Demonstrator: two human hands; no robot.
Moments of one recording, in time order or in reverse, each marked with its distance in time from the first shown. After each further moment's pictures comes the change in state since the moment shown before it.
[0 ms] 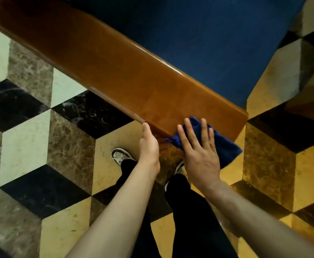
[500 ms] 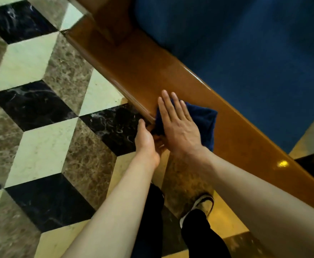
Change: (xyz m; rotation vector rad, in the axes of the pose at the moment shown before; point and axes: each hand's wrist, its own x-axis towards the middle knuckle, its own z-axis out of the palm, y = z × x) left_hand 0.075 0.187 -0.109 -0.366 -0.026 -0.015; right_hand 0.256 -0.175 -0.006 -0.069 -0.023 -0.291
